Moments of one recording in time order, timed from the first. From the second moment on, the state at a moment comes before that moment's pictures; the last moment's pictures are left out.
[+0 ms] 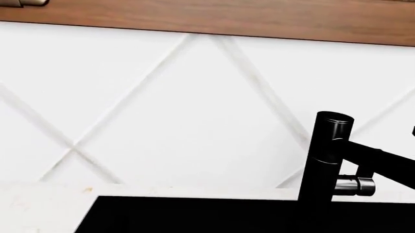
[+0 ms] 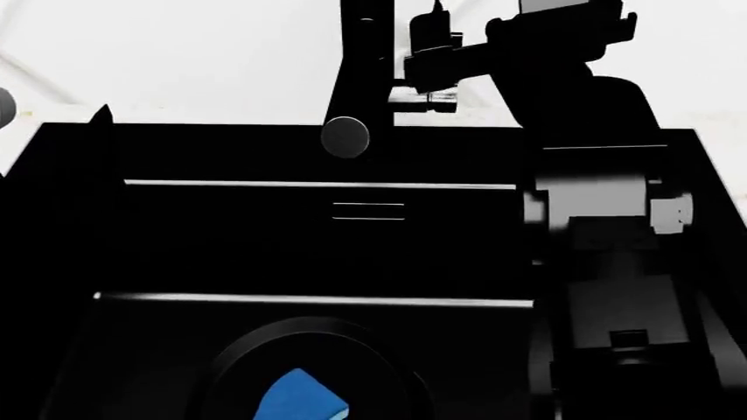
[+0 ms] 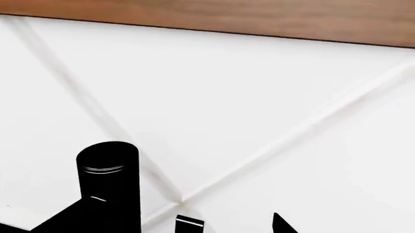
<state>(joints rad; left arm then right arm) -0.82 -0.55 0.27 0.39 -1.05 -0.82 -0.68 1.51 0.09 -0.22 1.31 0.15 0.12 -0.25</state>
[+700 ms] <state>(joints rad) -0.82 -0.50 0.30 0.47 -1.07 -0.85 -0.80 1.47 0.08 -0.11 1.31 0.05 0.17 -0.22</state>
